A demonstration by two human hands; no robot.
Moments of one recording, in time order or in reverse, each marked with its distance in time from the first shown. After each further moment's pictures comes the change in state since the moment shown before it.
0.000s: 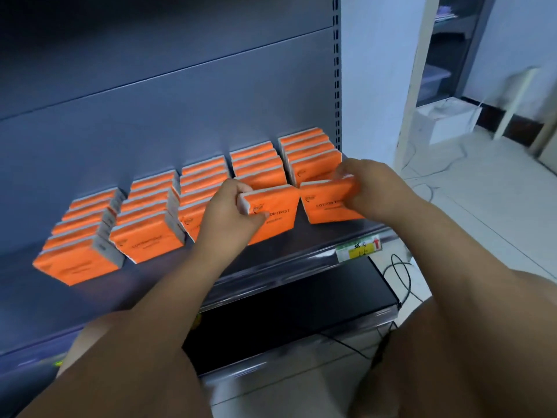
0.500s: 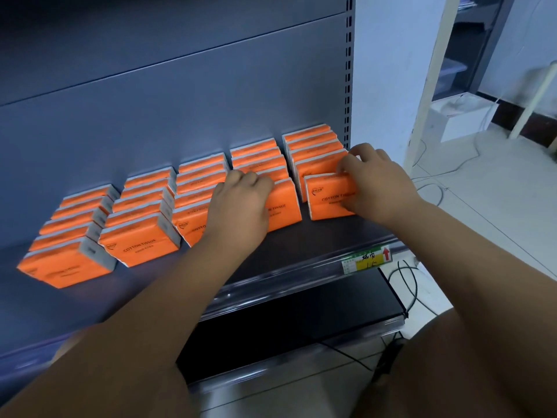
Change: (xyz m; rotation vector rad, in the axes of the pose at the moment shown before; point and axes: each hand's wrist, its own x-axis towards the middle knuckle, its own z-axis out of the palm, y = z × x) left_hand 0.039 -0.002 0.018 0.854 -0.009 0.445; right_hand 0.033 0.010 0.017 -0.394 0.058 -0.108
